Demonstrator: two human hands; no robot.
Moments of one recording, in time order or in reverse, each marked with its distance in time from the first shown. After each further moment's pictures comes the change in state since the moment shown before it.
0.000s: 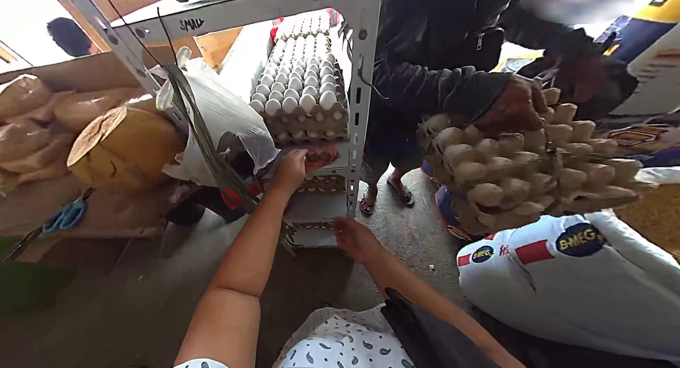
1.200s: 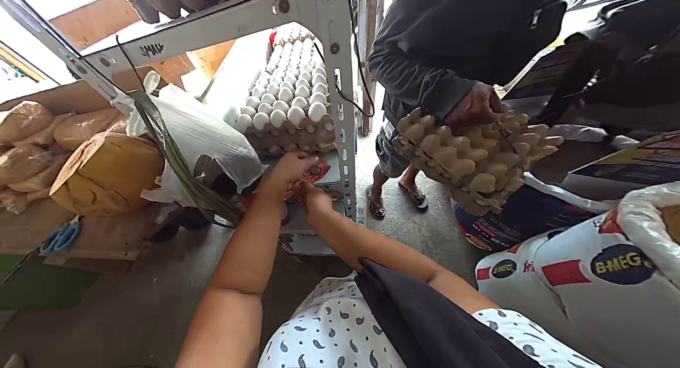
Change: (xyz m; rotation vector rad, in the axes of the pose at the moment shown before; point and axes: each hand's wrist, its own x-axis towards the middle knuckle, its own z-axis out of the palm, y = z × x) left_hand 0.058 0.020 0.006 -0.528 -0.205 -0.469; right_hand 0.065 -0.069 0.113 0.022 0.109 -0.078
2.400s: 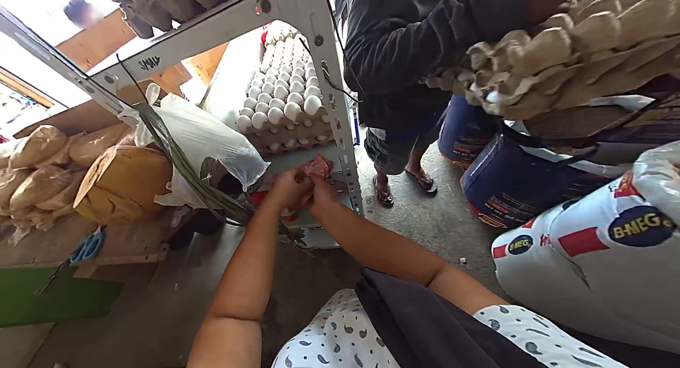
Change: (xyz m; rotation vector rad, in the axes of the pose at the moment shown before) left_hand -0.048 -0.036 -0.007 0.417 -0.061 0.093; right_hand -0.008 0.005 0.000 0.322 0.003 0.044
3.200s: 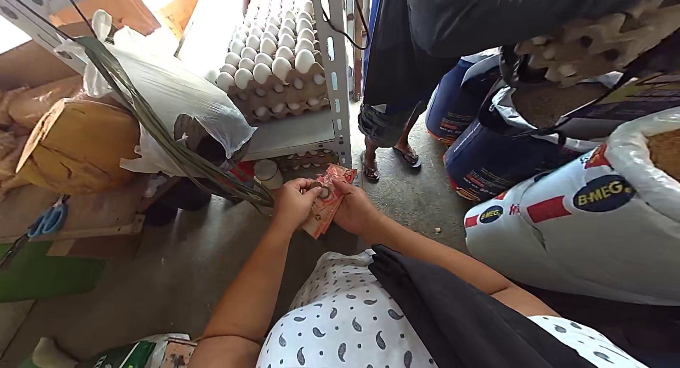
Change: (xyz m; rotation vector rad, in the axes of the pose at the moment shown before) left_hand -0.097 0.010 0.075 -0.348 0.153 -0.055; right_hand -0.066 -0.009 -0.115 0.081 -0.397 0.122
